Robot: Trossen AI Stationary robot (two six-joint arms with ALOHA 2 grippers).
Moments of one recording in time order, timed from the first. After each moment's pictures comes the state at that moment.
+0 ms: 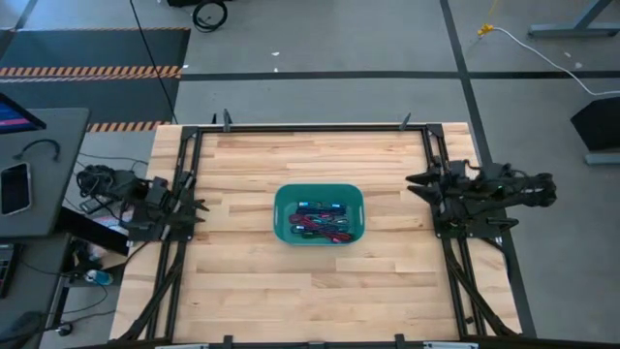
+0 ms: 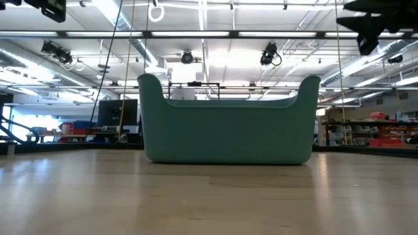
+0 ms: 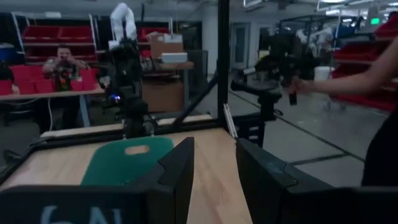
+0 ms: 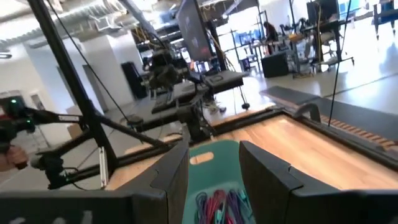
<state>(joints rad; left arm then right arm) -0.45 0.00 0.45 -0.36 -0.19 0.02 0.17 0.01 0.35 -0.25 0.28 0.27</state>
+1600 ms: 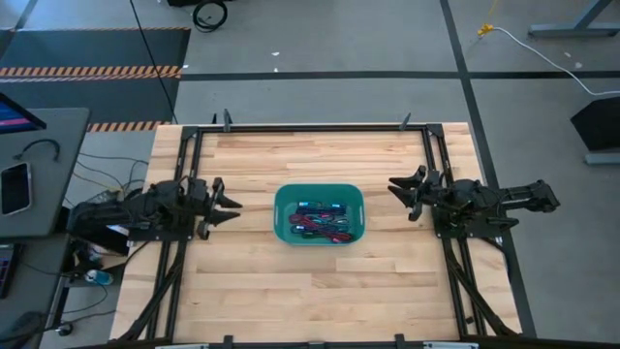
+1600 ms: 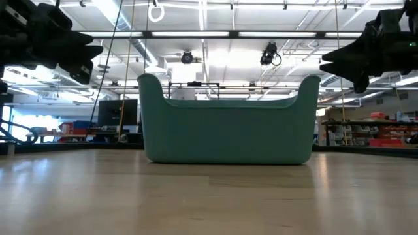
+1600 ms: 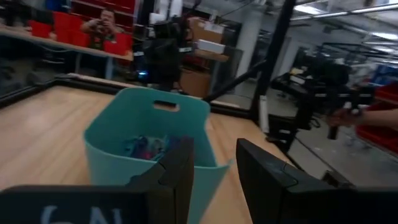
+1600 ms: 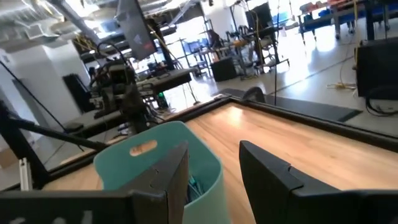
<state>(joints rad) 0.10 0.02 0.01 0.05 0.20 -0.23 0.10 0.02 0.01 0.07 0.44 0.30</state>
